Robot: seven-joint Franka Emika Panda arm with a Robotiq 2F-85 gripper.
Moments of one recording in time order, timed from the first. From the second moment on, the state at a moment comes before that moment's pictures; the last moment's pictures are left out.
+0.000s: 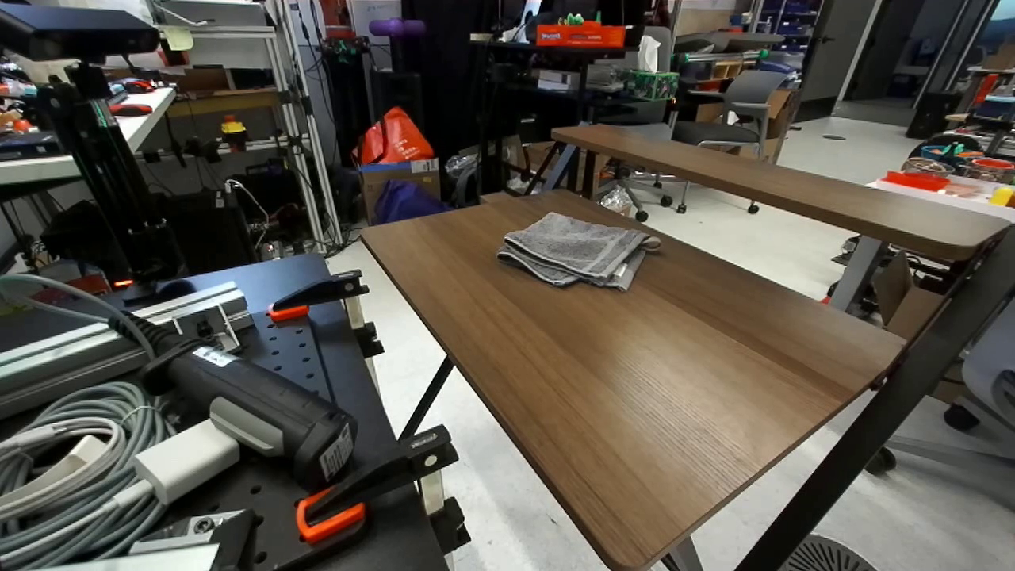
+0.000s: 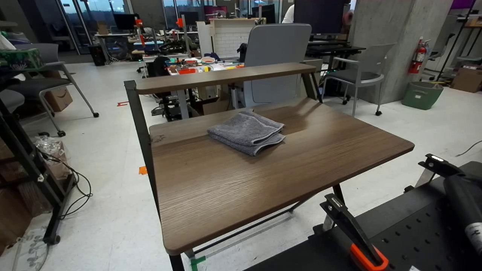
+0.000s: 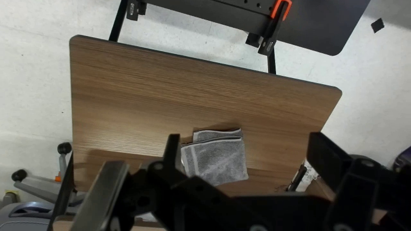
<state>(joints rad) 0.09 -0.77 -0.10 -2.70 0.04 2.11 -0.32</state>
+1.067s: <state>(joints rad) 0.15 0.09 0.12 -2.39 -0.06 2.62 0.06</state>
